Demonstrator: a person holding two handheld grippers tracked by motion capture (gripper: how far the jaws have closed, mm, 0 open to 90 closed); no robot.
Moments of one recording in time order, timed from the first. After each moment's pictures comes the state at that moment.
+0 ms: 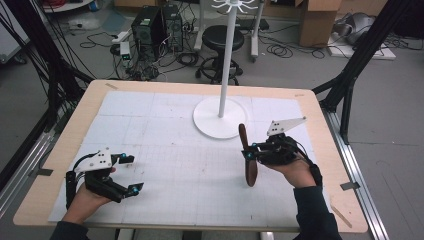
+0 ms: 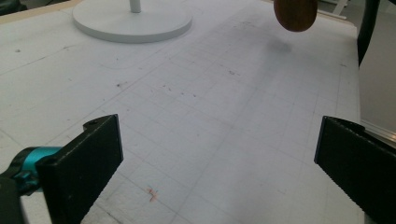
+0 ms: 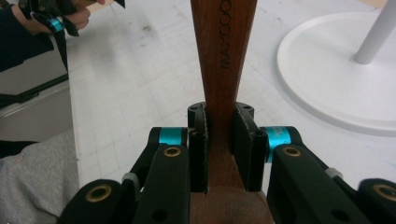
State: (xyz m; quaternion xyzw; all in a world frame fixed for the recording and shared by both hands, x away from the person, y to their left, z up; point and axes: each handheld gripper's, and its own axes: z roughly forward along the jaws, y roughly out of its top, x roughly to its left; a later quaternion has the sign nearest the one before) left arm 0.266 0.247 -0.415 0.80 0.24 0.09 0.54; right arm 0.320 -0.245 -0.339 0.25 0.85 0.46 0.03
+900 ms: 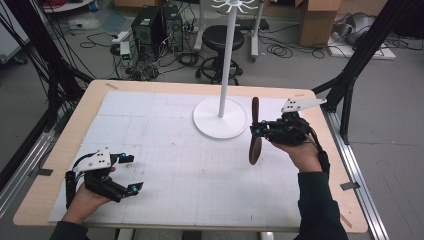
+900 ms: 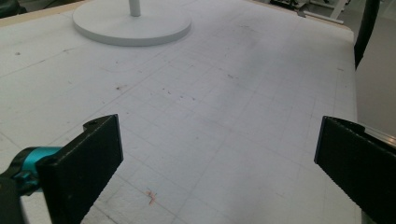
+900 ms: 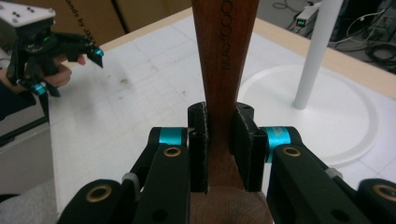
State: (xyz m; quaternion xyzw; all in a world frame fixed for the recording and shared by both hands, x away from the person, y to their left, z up) left arm 0.266 0.247 -0.414 0.80 0.24 0.09 0.55; right arm 0.341 -0.261 -0.297 0.29 0.81 0.50 0.08
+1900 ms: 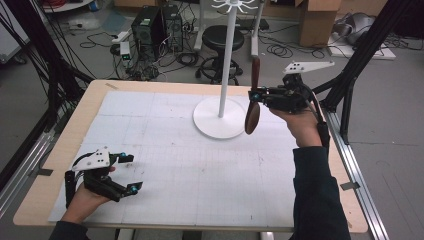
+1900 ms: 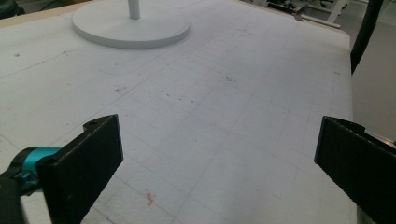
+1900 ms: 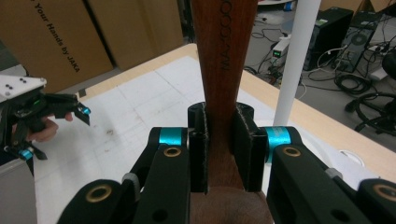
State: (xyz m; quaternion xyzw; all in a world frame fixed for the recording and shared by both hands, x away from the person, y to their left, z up) left arm 0.267 0.249 -0.412 0.80 0.24 0.09 0.55; right arm 0.371 -0.243 -0.222 0.30 0.79 0.52 0.12
